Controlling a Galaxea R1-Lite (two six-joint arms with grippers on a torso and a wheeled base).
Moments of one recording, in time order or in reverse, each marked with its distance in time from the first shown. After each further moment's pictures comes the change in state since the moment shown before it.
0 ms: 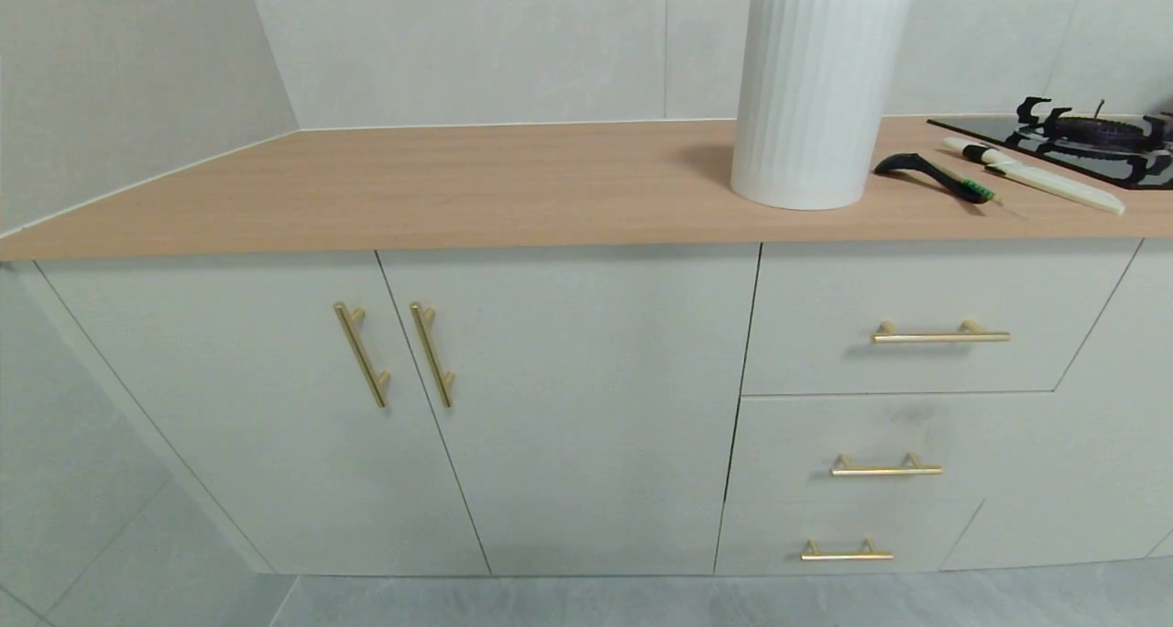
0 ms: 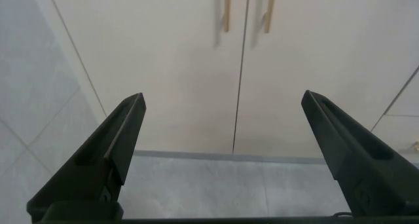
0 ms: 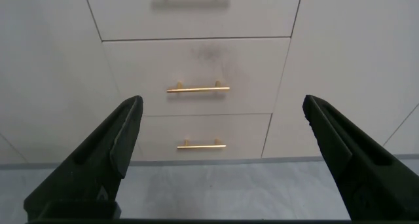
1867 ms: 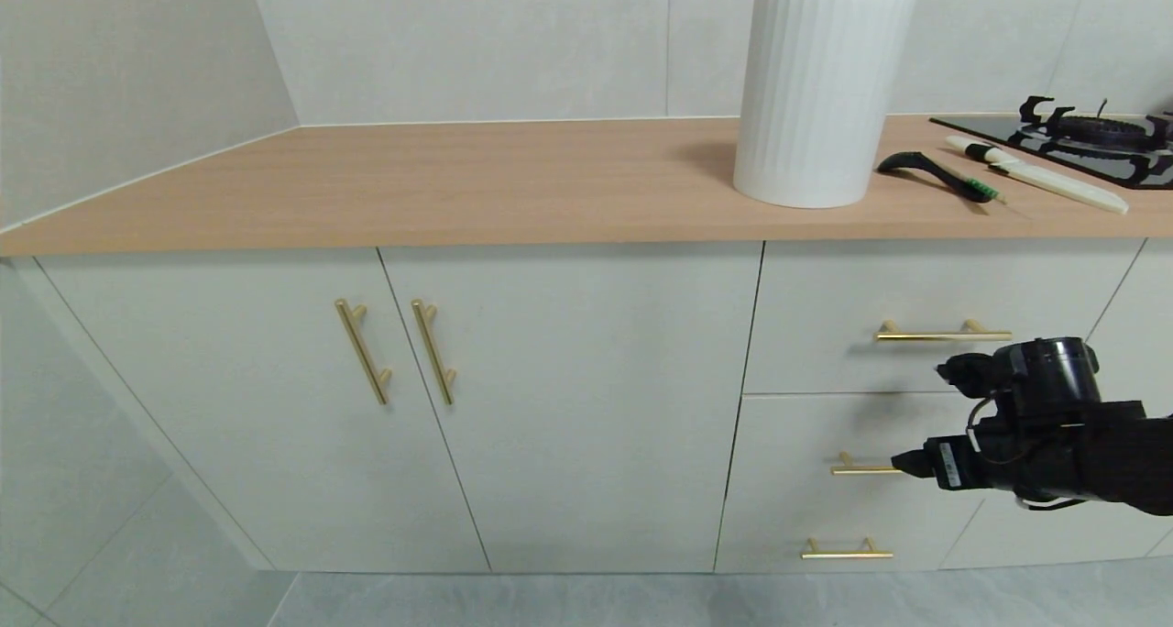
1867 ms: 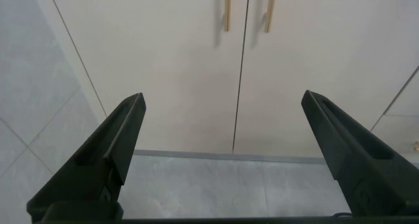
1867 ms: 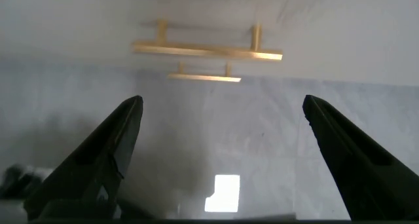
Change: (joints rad) left arm 0.000 0.000 0.000 0.000 0.000 -0.002; right arm 0.036 1.927 -0.678 -0.474 -0.033 -0.041
